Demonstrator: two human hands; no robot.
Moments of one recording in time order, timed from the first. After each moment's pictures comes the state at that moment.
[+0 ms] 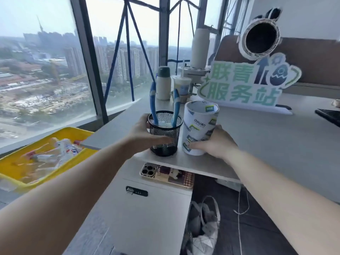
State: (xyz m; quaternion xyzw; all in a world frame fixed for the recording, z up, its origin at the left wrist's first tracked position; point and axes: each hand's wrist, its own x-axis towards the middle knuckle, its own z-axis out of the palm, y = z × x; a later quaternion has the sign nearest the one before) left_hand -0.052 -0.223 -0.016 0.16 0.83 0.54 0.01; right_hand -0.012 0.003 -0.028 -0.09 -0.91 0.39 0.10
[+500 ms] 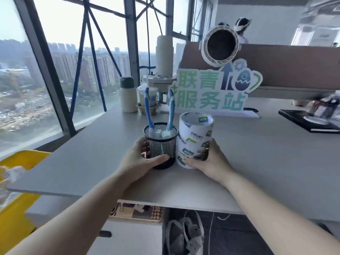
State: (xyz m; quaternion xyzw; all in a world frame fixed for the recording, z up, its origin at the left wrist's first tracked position) left_hand -0.091 -0.132 -0.053 0.21 0.79 0.58 0.03; right_hand -0.013 0.084 -0.054 -0.08 -0.87 0.46 0.19
